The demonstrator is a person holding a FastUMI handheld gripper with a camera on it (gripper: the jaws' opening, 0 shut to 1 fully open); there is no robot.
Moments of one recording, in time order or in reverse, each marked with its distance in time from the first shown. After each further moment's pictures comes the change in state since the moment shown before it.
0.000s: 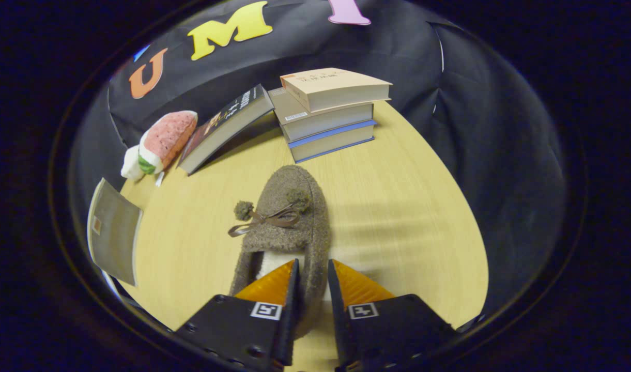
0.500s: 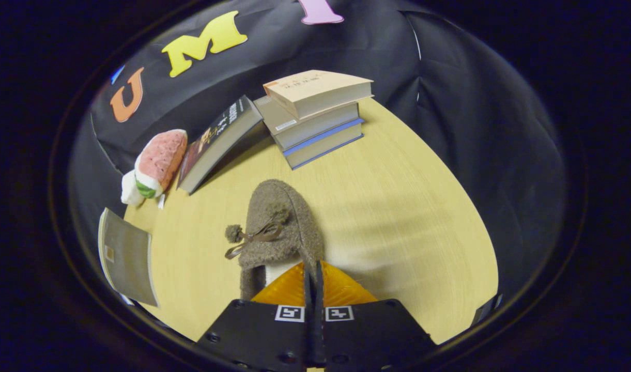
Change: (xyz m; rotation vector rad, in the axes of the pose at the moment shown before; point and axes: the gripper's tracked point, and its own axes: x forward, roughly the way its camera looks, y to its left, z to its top) arm -0.027 0.024 0.005 0.146 -0.012 0.001
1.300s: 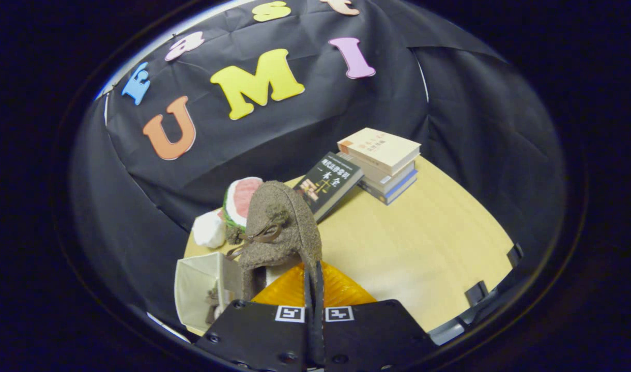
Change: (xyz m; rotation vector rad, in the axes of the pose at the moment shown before) arm -0.182 0.284 0.001 0.112 -0.228 0.087
